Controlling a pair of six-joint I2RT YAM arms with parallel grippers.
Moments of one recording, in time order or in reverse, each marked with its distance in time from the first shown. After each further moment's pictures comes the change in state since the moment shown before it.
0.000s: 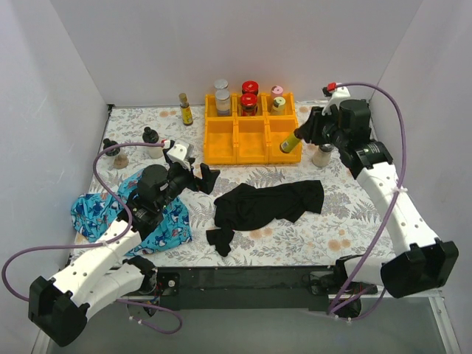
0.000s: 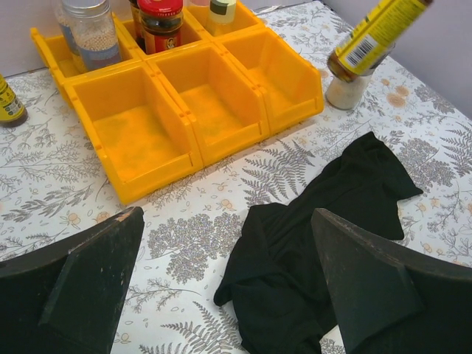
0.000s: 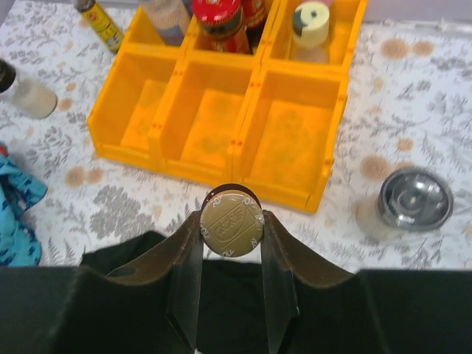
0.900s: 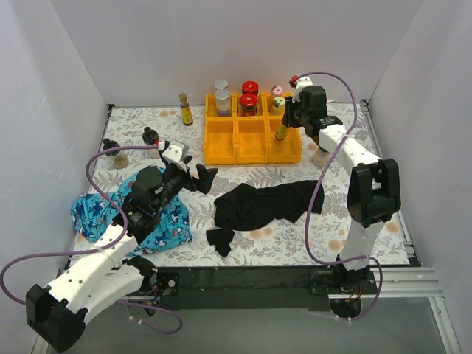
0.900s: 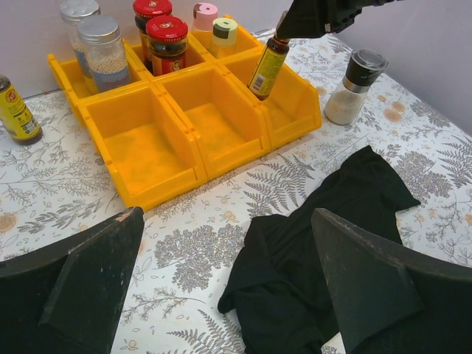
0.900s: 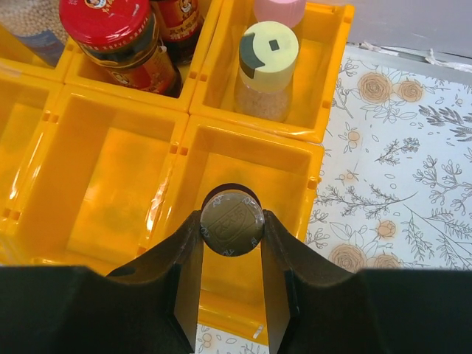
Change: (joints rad) left arm 0.000 -0.060 0.000 0.000 -0.012 0.014; right arm 0.017 0.635 0.274 0.299 0.138 -0.162
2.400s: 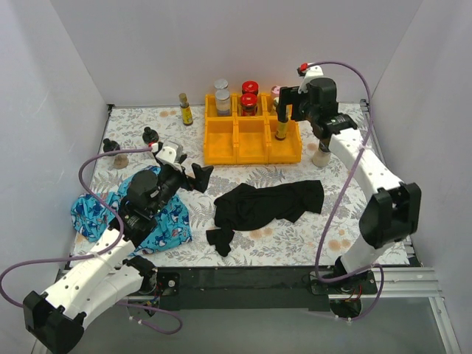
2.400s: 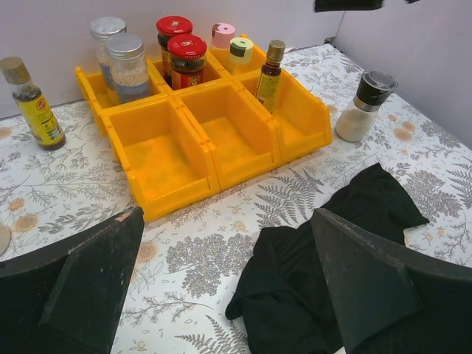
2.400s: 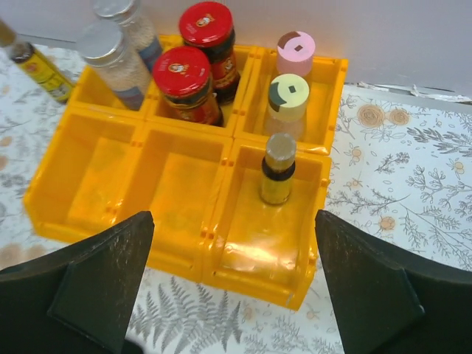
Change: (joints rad) left arm 0.000 -0.037 -0.002 0.000 -0.052 0.004; right arm 0.045 -0.145 0.027 -0.076 0.030 0.077
